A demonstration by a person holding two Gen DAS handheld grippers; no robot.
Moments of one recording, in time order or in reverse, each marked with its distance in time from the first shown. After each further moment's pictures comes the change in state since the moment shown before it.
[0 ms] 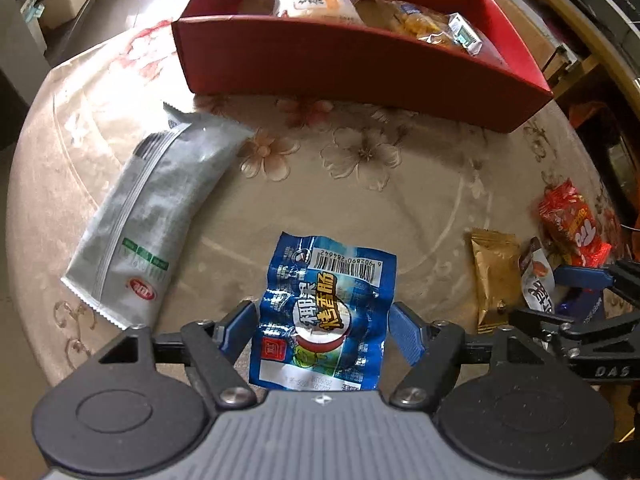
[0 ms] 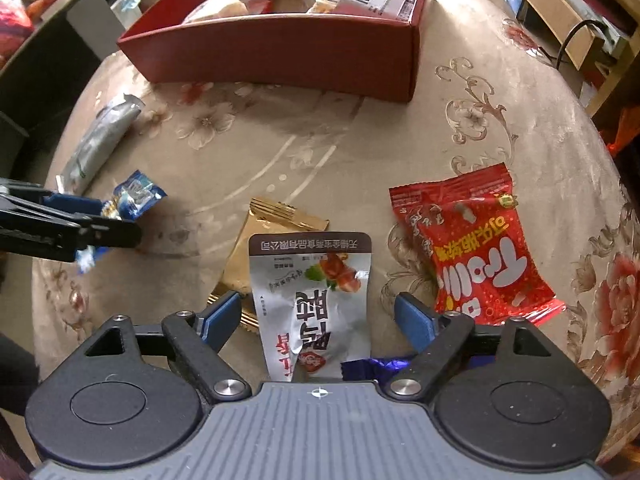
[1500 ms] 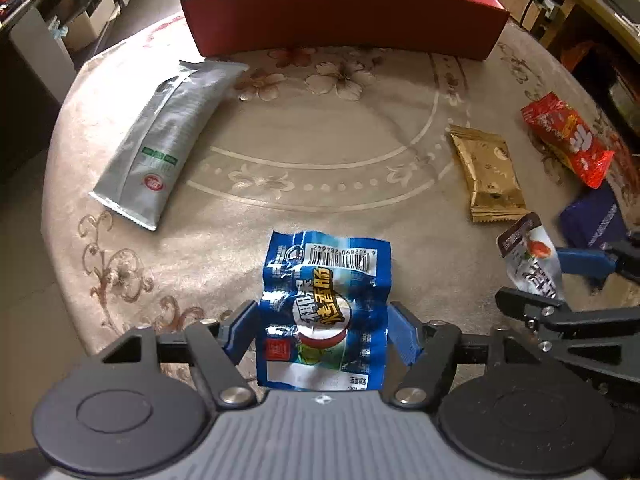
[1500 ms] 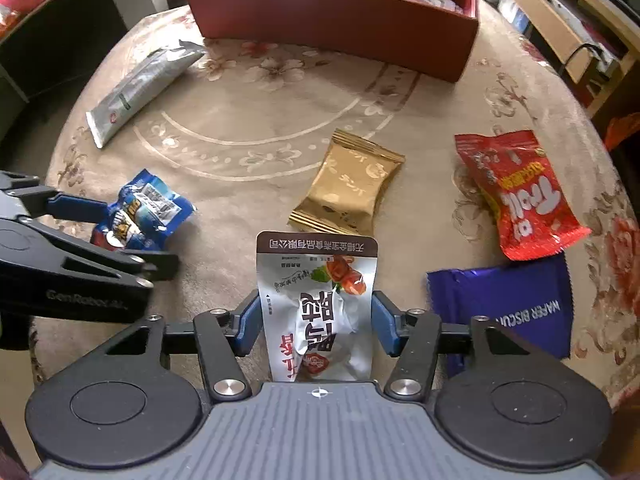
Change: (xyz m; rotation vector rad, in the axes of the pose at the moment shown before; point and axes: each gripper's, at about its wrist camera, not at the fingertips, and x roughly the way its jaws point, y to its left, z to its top) left arm -0.013 -0.037 -0.081 0.066 -0.044 0.127; right arm -0.011 0.064 -0.063 -0.083 -0.047 -0.100
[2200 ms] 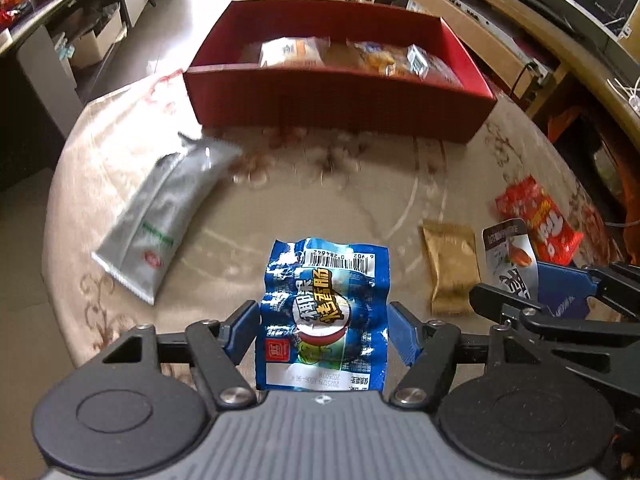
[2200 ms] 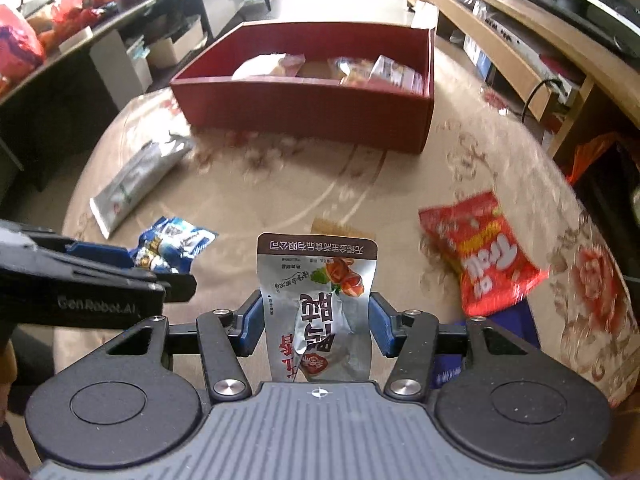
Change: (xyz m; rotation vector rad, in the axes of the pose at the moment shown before) left arm -0.027 -0.002 0.038 -0.059 -0.128 -0.043; right arm -0.034 -0.014 0.034 0.099 -0.183 0.001
